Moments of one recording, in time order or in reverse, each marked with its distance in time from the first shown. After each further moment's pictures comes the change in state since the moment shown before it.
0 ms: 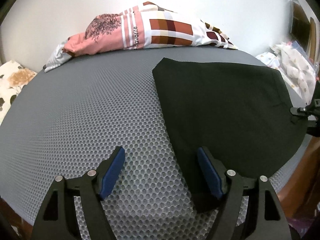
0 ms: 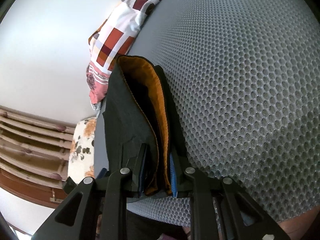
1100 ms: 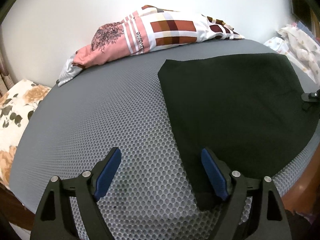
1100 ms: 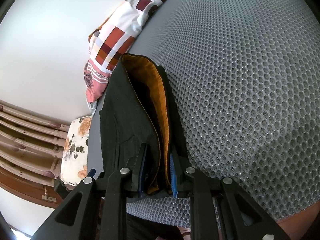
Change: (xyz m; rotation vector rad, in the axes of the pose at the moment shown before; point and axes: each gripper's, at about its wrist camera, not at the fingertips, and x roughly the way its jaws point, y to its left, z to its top) left arm -0.006 -0.022 0.001 0.096 0.005 0.163; right arm 0.007 0.013 -0.007 -0.035 -0.018 -0.038
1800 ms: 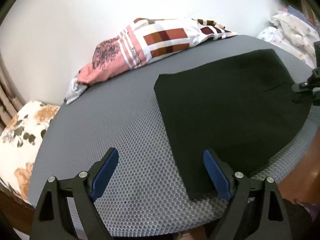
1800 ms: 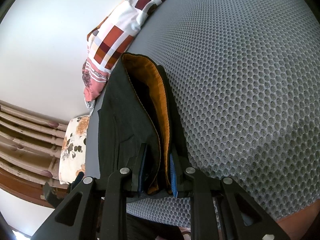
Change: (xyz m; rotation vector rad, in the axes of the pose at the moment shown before) left arm -0.039 -0.024 0.008 0.123 -0.047 0.071; right arm 0.006 0.003 0.008 -0.005 0.010 -0.014
